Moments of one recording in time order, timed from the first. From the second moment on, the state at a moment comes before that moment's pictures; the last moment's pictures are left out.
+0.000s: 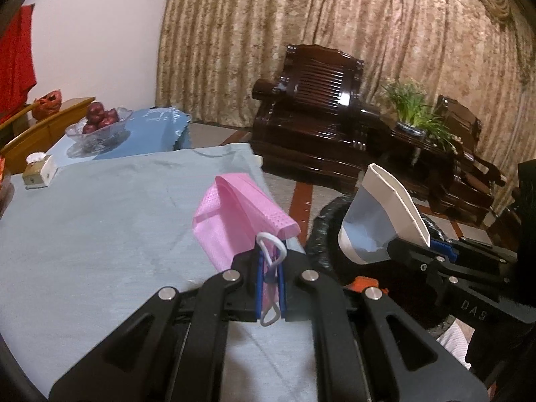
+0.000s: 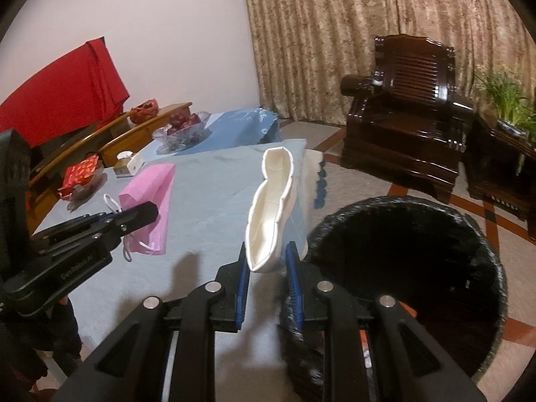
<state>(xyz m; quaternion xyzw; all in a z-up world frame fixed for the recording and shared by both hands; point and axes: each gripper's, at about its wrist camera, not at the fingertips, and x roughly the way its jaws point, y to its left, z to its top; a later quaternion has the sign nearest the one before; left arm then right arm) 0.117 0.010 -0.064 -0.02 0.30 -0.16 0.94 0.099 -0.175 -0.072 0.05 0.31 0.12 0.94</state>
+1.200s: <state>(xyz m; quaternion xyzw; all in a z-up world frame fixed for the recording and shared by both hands) 0.159 -0.175 -0.117 0.06 0.32 -0.29 0.90 0.086 -0.322 -0.112 0.09 0.34 -0.02 0.94</state>
